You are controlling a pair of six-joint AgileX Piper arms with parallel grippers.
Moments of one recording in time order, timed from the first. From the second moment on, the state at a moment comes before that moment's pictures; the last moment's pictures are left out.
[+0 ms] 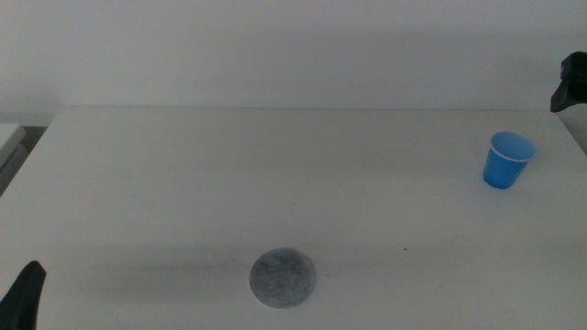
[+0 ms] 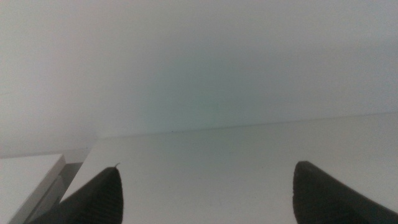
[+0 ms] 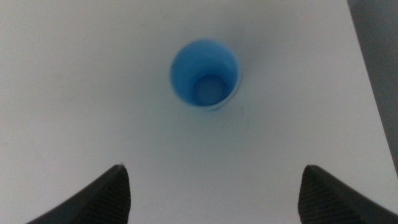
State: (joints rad) left arm -0.10 0.00 0.00 0.09 0.09 -0.07; right arm -0.06 1.55 -1.42 0.03 0.99 0.13
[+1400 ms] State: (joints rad) left arm -0.10 0.00 0.00 0.09 0.09 -0.07; right arm -0.10 2.22 -1.78 0.03 0.97 0.10
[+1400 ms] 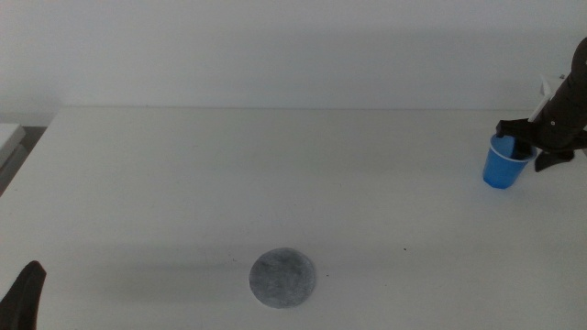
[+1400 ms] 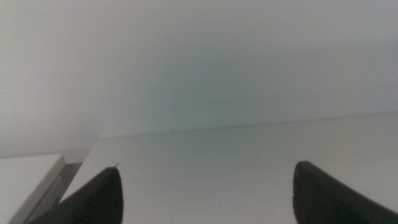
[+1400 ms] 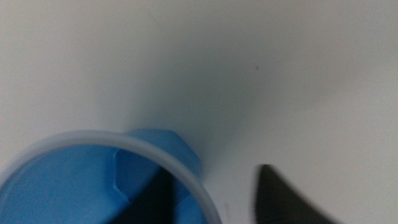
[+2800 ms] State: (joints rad) left arm -0.10 0.00 0.00 0.09 0.09 -0.07; right arm 0.55 1.90 -1.78 0.06 1.13 0.04
